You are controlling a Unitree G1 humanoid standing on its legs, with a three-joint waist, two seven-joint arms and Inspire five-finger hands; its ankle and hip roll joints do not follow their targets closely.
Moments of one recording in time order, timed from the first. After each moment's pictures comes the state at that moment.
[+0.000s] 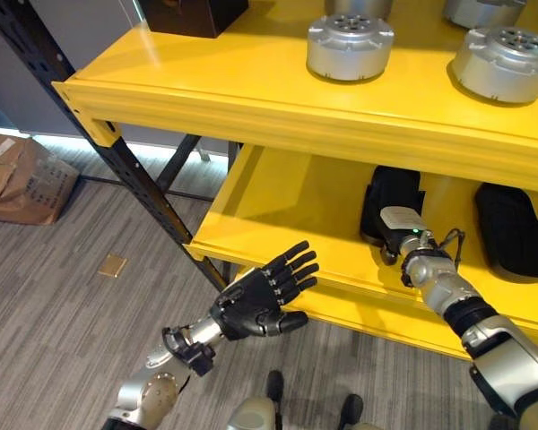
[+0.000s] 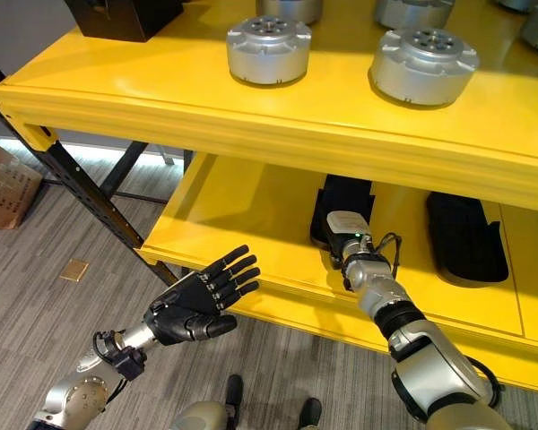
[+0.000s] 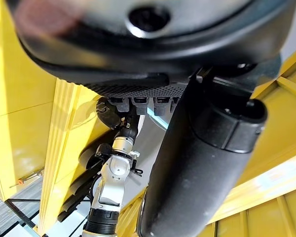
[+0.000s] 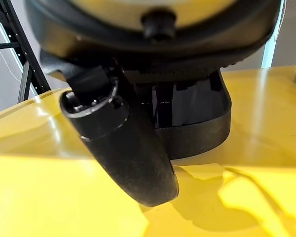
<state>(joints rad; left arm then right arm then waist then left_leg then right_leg) 0.05 0.49 -0.21 -0.04 -0.97 0.12 -0.71 -0.73 -0.55 0.57 0.79 -0.58 0.11 -0.07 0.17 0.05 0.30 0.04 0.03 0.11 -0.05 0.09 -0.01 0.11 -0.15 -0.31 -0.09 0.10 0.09</state>
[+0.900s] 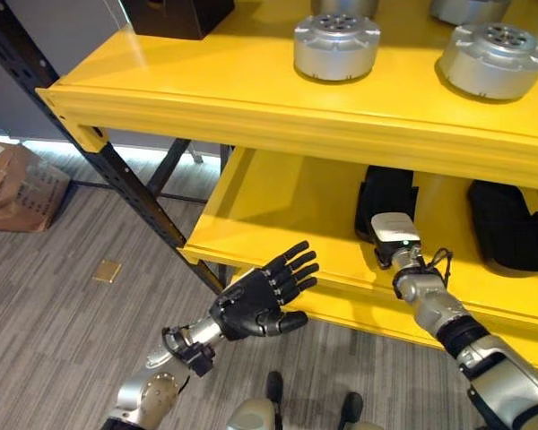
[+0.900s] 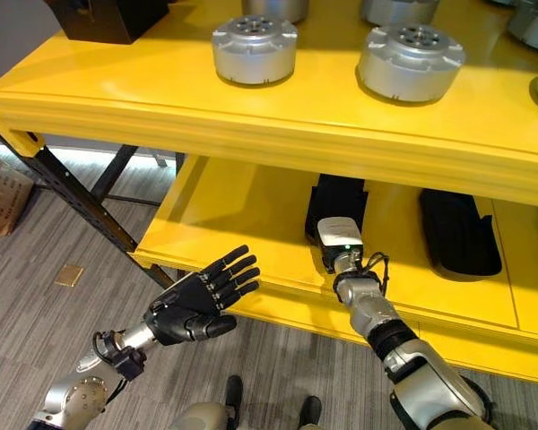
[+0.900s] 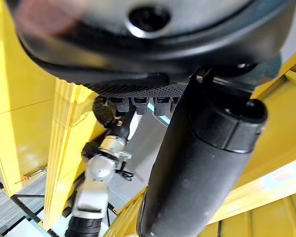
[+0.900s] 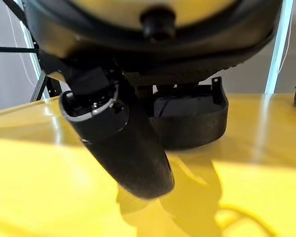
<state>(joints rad) 0.06 0.50 -0.21 -0.04 -0.98 0.10 -0.71 -0.56 -0.52 0.57 0.63 -0.77 0.16 -0.24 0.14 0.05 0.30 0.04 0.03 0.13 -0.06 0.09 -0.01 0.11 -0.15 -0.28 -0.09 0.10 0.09</state>
